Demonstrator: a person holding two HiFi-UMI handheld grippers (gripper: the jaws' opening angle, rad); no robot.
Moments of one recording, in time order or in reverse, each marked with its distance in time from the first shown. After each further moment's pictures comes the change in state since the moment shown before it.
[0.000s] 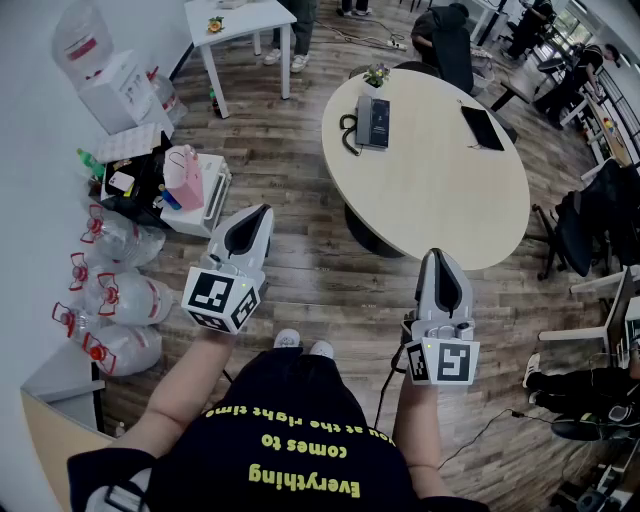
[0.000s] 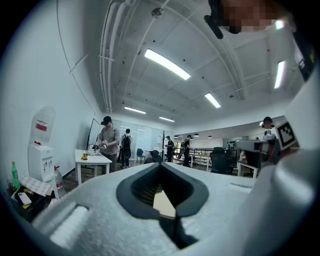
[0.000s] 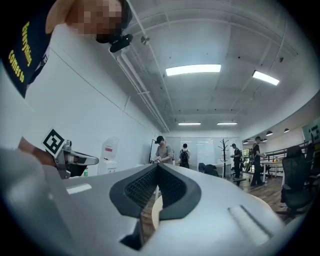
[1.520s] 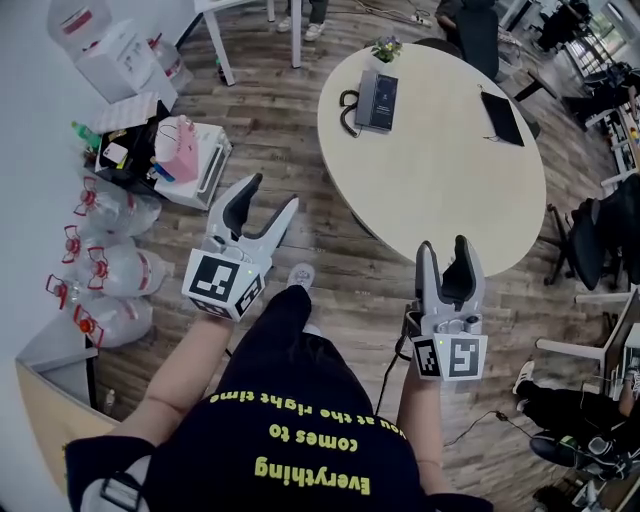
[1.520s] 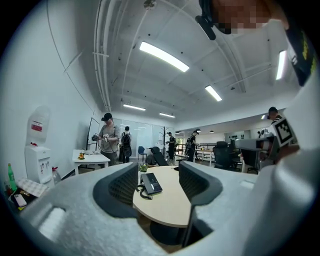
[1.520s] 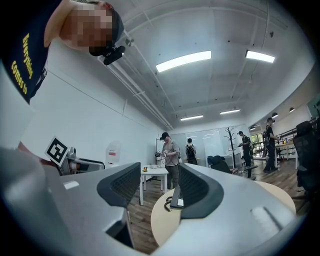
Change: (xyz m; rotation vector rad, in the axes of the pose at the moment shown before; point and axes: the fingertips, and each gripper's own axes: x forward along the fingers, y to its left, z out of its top) left arm 0.092 -0.033 -0.022 0.041 0.027 0.020; right arm 0.048 -0.082 -0.045 0.129 0.000 0.089
